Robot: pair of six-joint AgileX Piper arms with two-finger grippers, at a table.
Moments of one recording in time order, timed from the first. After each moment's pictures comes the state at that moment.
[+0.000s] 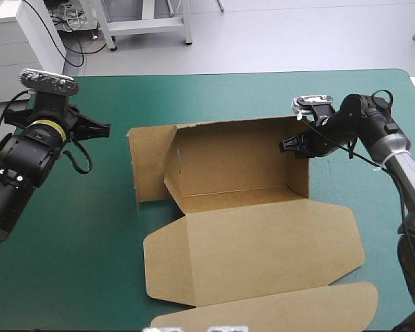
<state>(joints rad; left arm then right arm) -0.29 1.21 -1.29 0.49 0.73 -0.28 0.12 1.71 -1.47 0.28 1.03 -0.24</state>
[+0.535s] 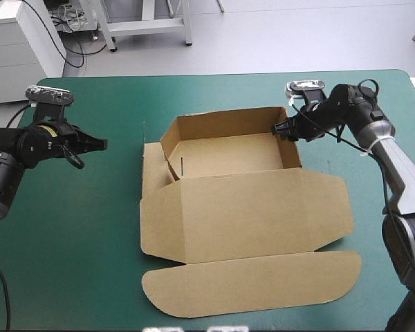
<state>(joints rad) -0.07 1.30 -1.29 0.01 0.84 0.10 0.14 1.81 -1.65 0.28 0.95 -0.24</state>
